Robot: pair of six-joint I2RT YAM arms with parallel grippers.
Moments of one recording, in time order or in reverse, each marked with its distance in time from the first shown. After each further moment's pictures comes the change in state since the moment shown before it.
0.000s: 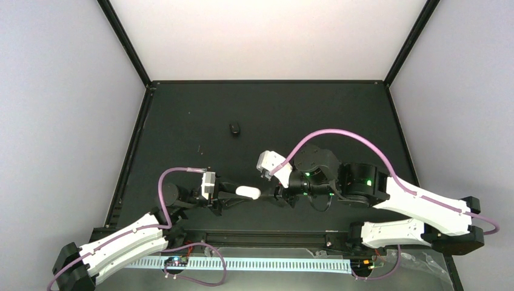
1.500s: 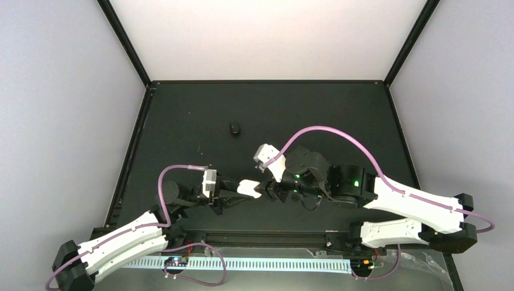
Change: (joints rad) left arm -0.022 0.016 0.045 -0.032 -0.013 -0.008; right arm 0.002 0.033 -0.072 0.090 0.177 0.095
